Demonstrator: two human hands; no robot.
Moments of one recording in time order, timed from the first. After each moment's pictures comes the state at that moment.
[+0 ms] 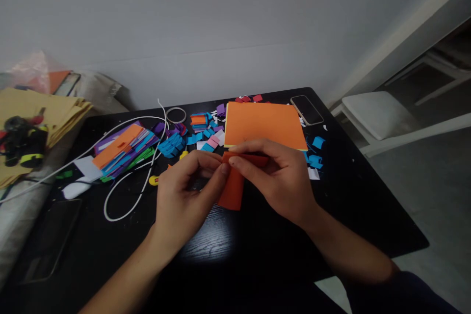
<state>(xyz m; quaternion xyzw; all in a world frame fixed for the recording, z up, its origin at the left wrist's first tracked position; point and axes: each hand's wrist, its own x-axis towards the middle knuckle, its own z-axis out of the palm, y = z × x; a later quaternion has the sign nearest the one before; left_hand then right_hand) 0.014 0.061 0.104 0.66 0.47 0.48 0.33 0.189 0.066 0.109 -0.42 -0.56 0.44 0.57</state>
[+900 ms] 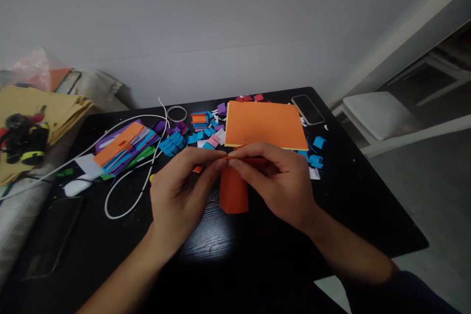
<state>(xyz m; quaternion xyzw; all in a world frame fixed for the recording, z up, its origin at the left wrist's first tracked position) 0.010 0.061 0.105 0.70 0.46 0.50 0.23 0.189 0.062 0.113 -0.43 -0.60 0.39 0.54</state>
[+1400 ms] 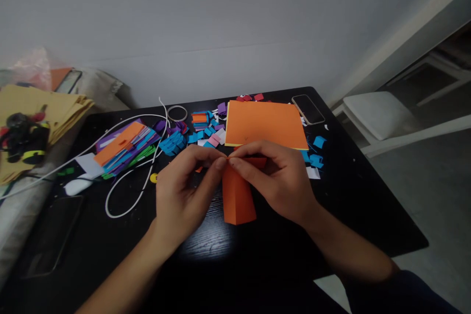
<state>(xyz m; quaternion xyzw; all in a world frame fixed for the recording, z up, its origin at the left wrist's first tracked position) 0.012 0.062 0.107 0.70 0.46 0.48 0.26 0.190 0.065 0.112 -0.43 -0.59 0.43 0.53</state>
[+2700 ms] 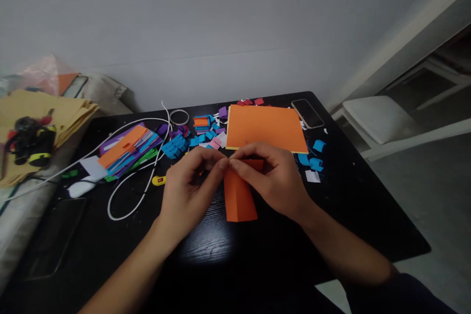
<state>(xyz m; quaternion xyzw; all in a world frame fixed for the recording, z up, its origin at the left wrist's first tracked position) 0.011 0.069 0.103 0.69 0.47 0.46 0.31 0.190 0.072 0.107 -0.44 -0.61 0.42 0.51</state>
